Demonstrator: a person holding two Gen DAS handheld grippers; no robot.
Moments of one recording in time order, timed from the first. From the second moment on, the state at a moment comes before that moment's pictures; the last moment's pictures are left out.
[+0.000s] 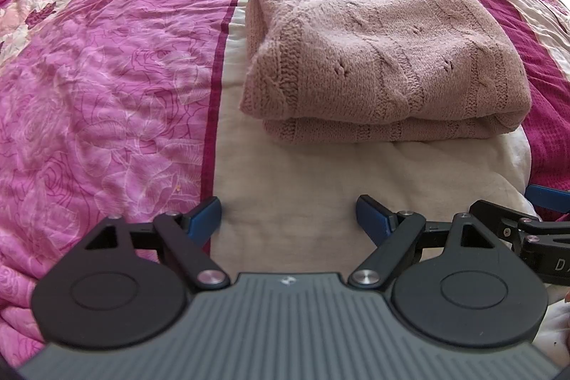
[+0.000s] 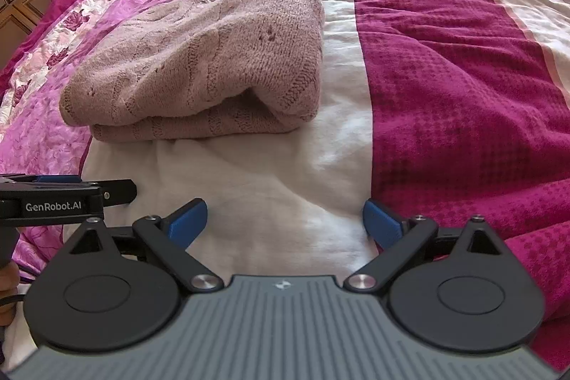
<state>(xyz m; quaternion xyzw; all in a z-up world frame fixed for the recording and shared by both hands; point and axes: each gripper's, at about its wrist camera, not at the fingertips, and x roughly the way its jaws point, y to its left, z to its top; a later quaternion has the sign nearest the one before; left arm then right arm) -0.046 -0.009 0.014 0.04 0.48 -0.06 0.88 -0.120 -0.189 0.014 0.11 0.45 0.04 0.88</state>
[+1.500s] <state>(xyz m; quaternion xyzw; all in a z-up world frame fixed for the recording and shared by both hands) -0.047 -0.009 0.013 0.04 0.48 -0.06 0.88 -0.121 -0.189 0.013 0.11 0.45 0.04 0.88</state>
